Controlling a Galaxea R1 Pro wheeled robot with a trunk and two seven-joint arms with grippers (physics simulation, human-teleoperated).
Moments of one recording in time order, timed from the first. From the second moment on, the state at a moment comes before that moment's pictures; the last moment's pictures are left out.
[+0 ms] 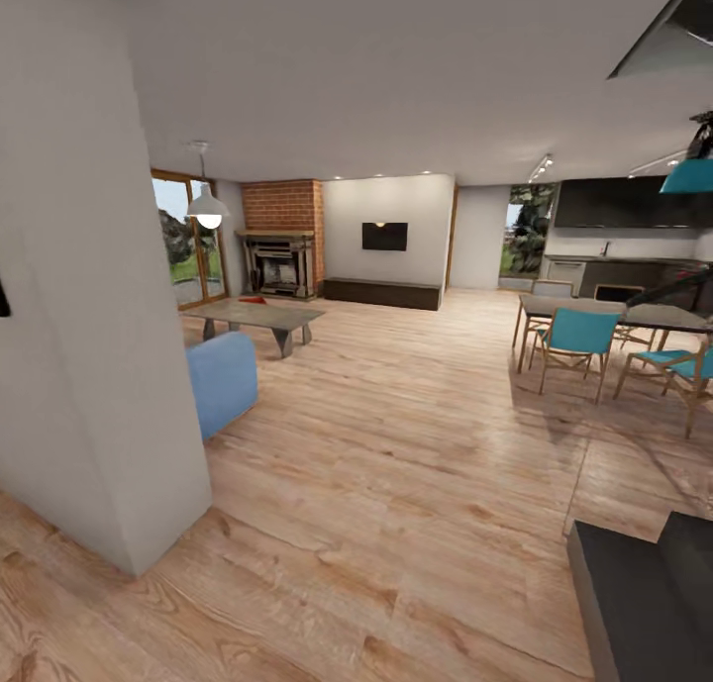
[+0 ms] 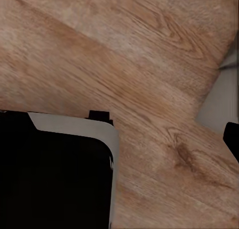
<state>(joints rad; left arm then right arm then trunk) -0.23 0.01 -0.04 0.00 0.39 -0.06 0.05 -0.12 -0.04 0.64 0.03 -0.53 -0.22 -0.02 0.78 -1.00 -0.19</state>
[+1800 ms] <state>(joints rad) -0.23 0.02 -0.04 0.00 0.39 -0.05 0.05 -0.12 -0.04 0.64 0.03 -0.53 -0.23 -0.02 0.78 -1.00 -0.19</state>
